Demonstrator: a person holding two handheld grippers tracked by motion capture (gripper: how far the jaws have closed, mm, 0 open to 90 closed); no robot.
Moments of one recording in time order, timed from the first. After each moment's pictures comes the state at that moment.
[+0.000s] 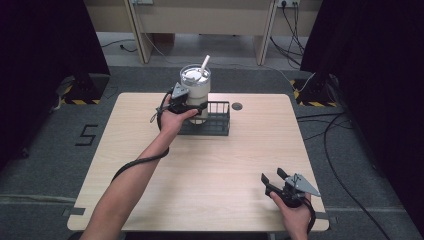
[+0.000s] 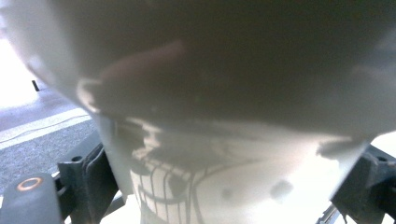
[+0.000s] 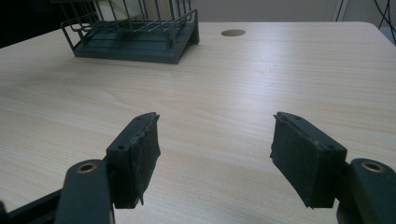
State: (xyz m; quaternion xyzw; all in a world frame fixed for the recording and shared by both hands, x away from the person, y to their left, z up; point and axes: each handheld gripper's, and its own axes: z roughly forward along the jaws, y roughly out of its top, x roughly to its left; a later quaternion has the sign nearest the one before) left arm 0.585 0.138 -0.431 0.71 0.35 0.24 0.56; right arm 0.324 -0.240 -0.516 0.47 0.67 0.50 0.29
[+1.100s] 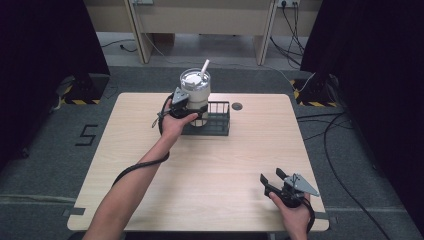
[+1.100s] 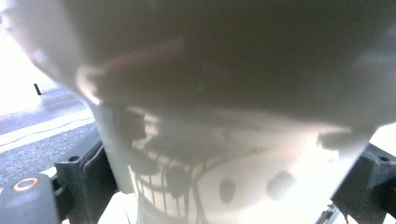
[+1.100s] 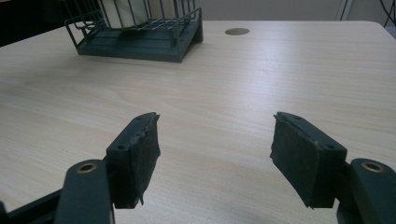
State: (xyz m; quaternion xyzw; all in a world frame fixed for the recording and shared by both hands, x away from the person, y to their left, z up) left arm 0.582 0.136 -0.449 0.70 0.35 0.25 0.57; right arm 0.325 -0.238 -0.516 0.47 0.67 0.50 0.29
